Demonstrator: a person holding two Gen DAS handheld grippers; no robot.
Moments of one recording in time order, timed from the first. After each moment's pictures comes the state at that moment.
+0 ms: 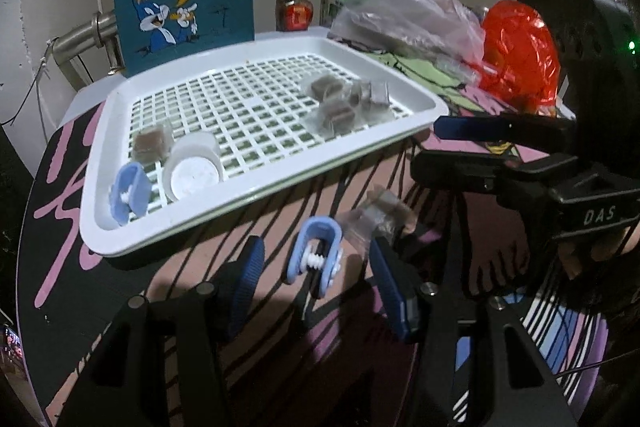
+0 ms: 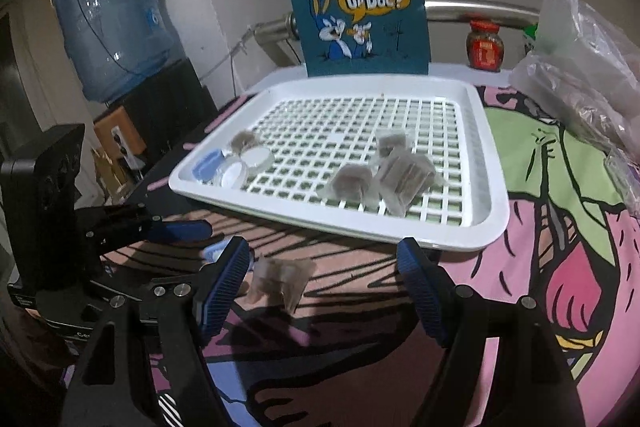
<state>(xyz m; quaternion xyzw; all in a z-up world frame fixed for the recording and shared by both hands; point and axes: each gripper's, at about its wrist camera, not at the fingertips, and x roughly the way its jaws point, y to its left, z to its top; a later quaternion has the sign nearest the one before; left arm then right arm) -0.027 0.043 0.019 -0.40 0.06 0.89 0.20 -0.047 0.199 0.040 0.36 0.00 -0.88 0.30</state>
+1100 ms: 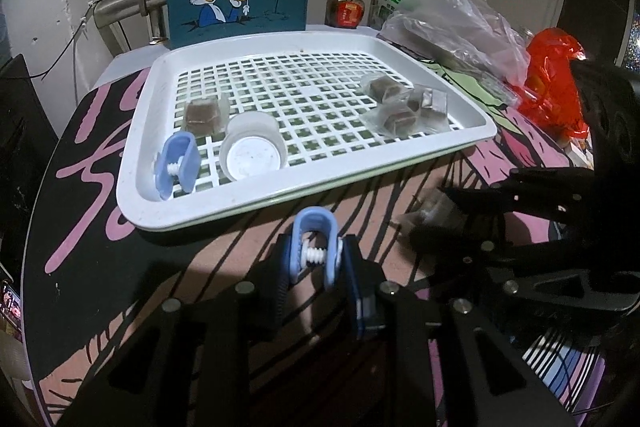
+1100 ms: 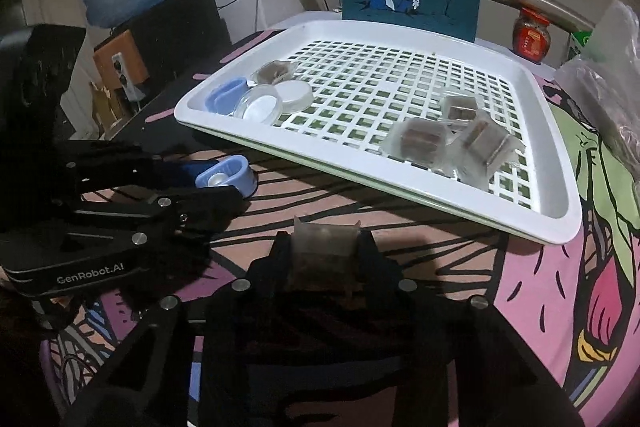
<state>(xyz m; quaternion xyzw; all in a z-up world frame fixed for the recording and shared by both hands) -0.034 0.016 0.018 -0.41 0.01 0.90 0.14 -0.044 0.146 0.013 0.41 0.09 -0.85 0.31</state>
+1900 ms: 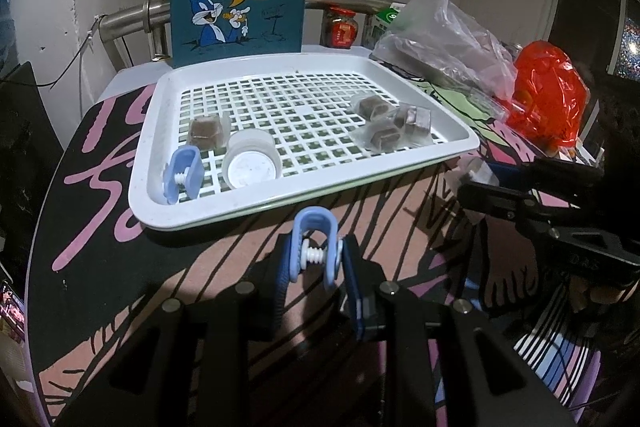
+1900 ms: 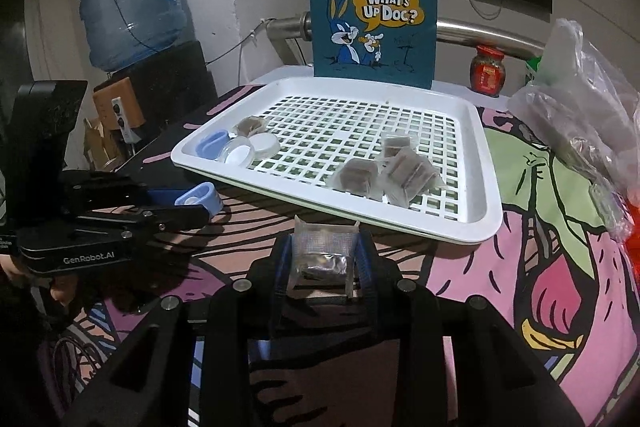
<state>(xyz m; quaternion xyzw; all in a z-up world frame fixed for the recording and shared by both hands) -0.019 0.015 0.027 -0.38 0.00 0.91 0.15 -0.022 0.189 0.038 0.33 0.07 -0.90 0.29</state>
